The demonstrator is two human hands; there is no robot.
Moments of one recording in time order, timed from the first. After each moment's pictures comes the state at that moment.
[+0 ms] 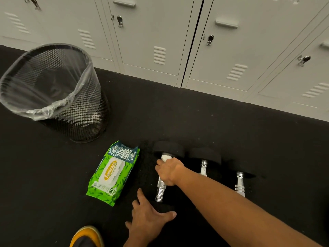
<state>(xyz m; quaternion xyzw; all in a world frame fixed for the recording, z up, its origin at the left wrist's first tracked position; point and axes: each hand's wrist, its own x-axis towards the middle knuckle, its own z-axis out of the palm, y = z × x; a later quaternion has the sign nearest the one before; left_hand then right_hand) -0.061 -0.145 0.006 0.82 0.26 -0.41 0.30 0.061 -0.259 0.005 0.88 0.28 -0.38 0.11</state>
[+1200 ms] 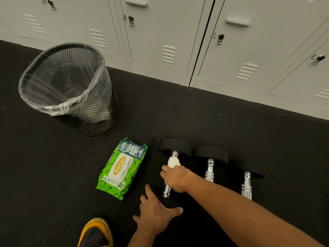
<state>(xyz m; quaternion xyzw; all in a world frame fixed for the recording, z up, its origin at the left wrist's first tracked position) -0.062 -0.144 0.007 0.82 0.25 -0.41 0.31 0.034 -0.261 0.008 0.87 0.31 -0.38 0.07</state>
